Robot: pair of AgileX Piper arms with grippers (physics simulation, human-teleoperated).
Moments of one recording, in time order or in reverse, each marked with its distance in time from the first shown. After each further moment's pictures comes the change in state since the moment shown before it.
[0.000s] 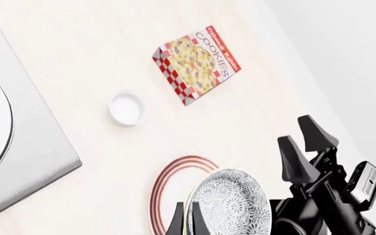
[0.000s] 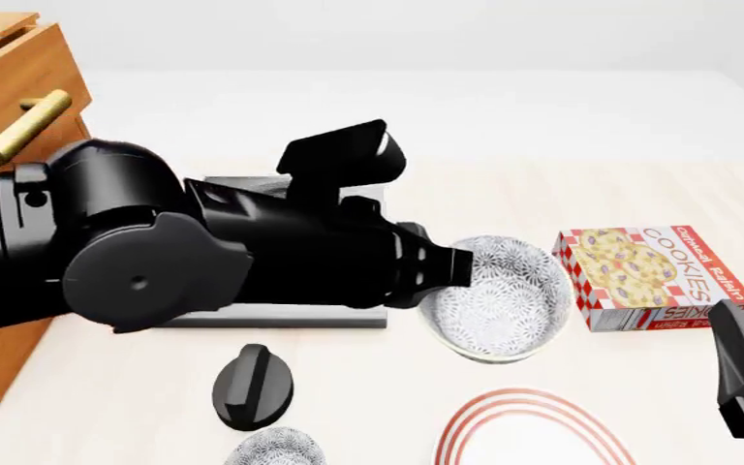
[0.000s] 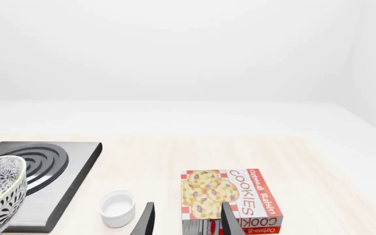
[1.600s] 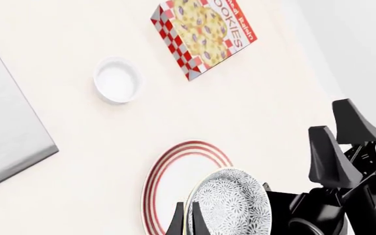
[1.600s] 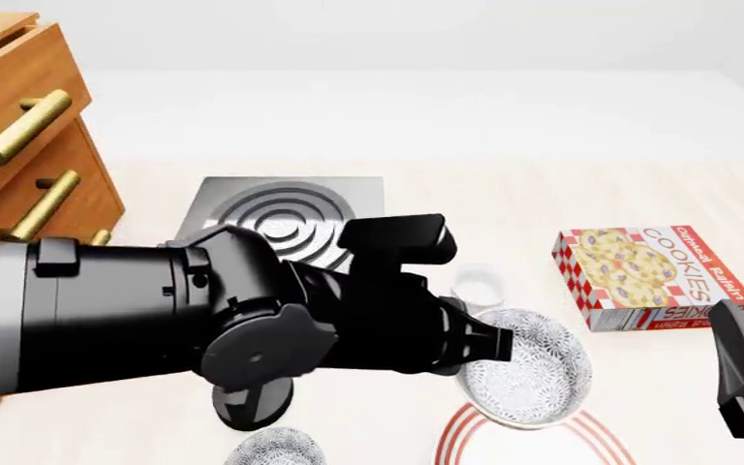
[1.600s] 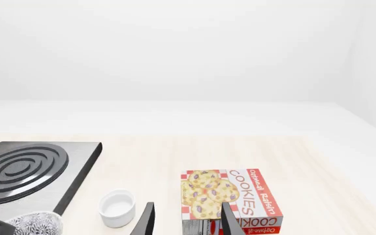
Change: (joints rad) left arm -0.066 0.164 0.046 -0.111 -0.078; right arm 0.000 0.000 0.000 0.000 0.000
